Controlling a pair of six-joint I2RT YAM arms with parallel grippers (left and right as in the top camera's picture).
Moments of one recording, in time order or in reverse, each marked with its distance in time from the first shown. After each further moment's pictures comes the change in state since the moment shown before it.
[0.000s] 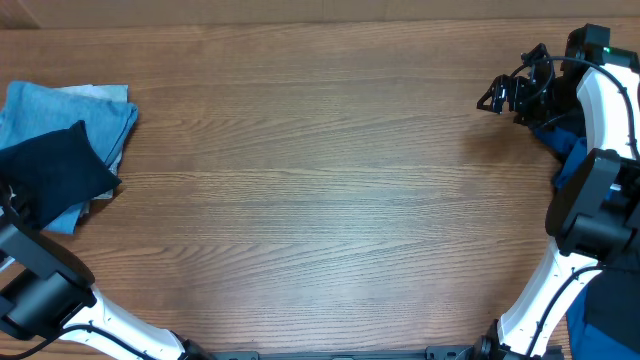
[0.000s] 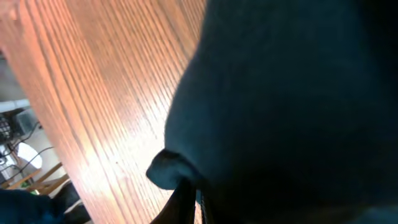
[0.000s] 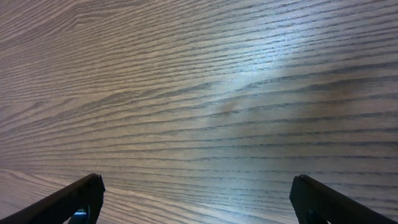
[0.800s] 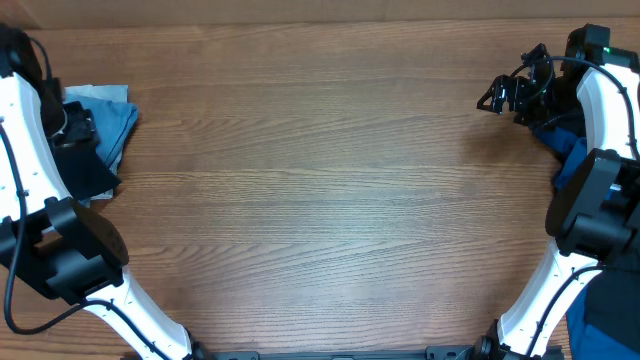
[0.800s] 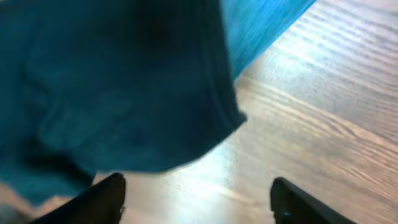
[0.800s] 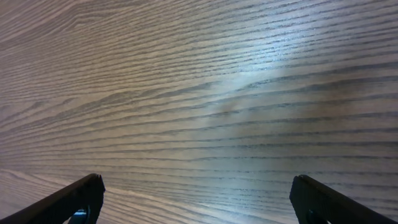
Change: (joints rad) left arm -0.330 0.055 0.347 -0.246 0.207 0.427; right arm 0.000 0.000 0.000 0.000 0.000 0.000
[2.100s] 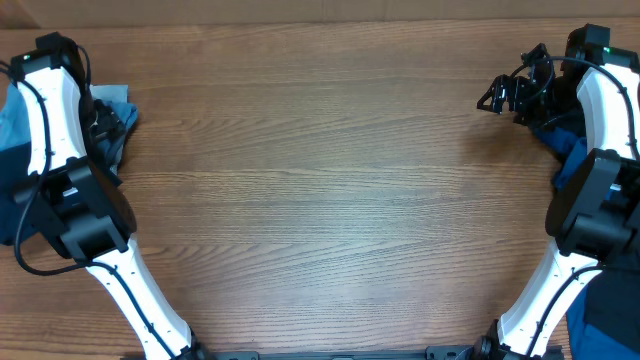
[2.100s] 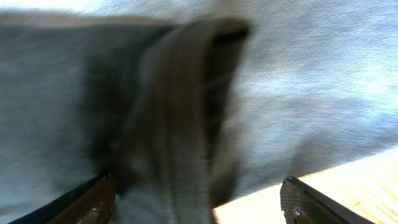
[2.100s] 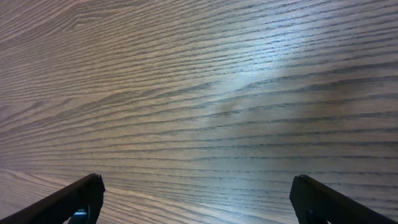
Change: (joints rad) left arm -0.051 0.271 0.073 0.141 -0.146 -0.332; right arm 0.000 0.000 0.000 0.000 0.000 0.000
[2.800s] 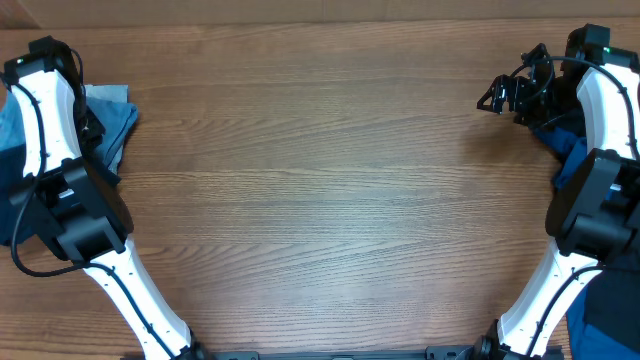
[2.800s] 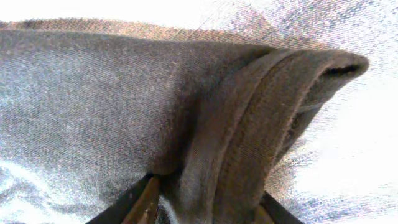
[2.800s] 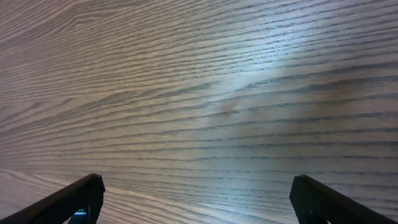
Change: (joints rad) left arm 0.021 0.000 -0.010 0.005 -0.142 -0.036; right arm 0.000 0.000 0.000 0.000 0.000 -0.001
